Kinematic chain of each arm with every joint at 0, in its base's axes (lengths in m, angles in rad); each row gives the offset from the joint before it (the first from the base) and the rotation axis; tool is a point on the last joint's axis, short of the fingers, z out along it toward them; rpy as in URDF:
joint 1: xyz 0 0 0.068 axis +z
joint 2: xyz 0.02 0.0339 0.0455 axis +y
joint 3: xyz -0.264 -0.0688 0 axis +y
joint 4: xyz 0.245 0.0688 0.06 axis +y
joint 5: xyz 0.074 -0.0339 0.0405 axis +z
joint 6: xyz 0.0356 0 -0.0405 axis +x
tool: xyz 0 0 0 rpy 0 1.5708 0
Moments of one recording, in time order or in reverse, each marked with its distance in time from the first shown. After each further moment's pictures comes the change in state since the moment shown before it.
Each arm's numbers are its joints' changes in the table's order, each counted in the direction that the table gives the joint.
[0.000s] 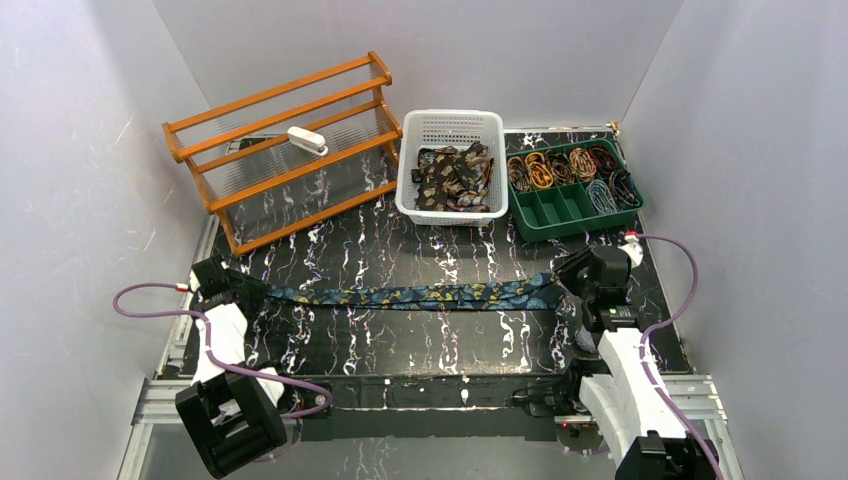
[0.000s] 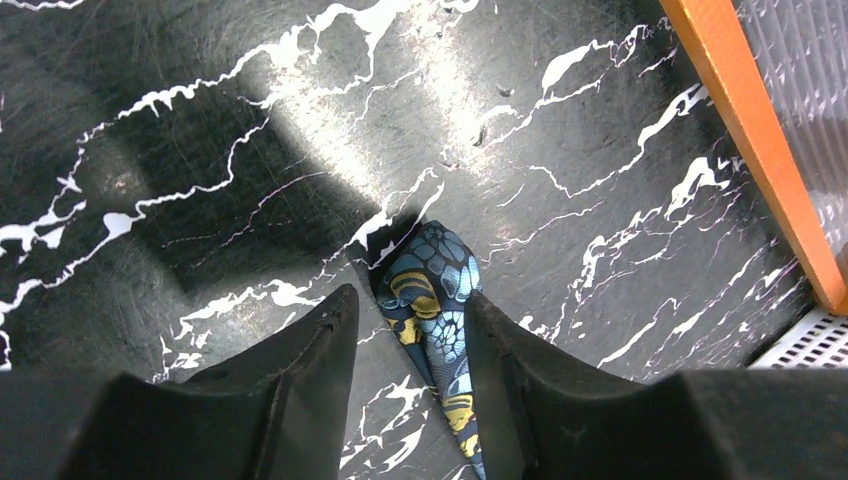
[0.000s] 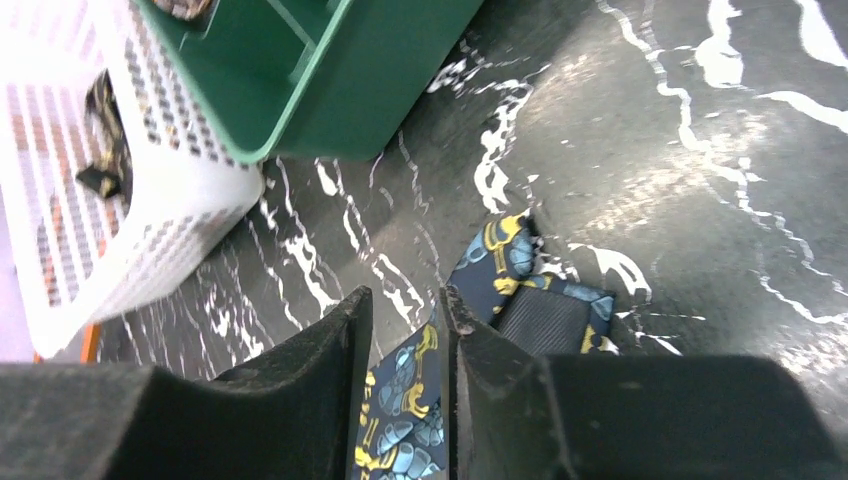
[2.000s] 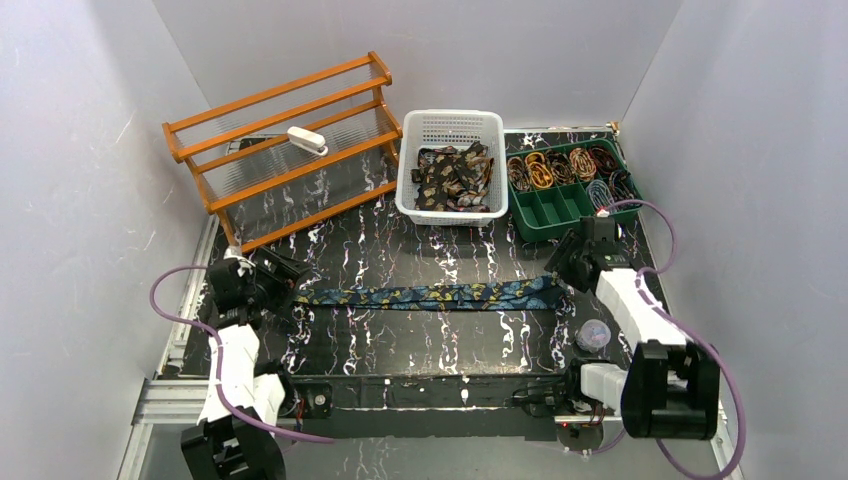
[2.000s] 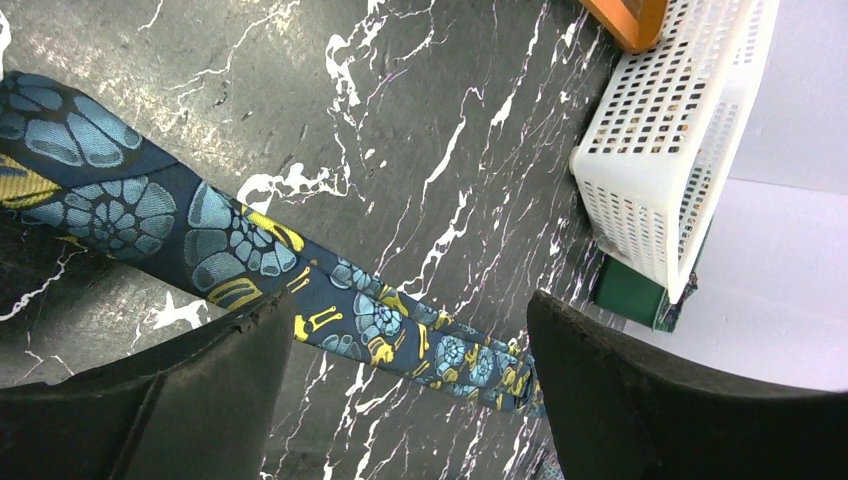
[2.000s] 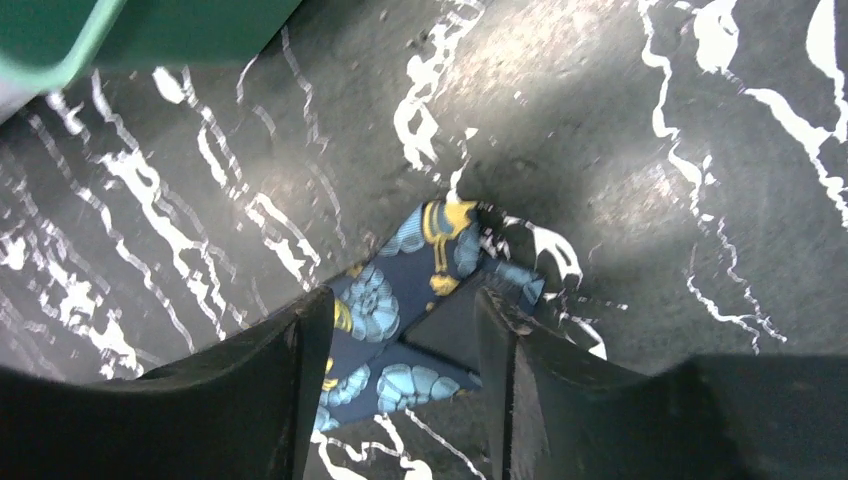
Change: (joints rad) left arm -0.141 -0.192 0.084 -0.113 -0.397 -0.047; right arm -0.002 0.388 -0.236 0.219 0.095 -0.278
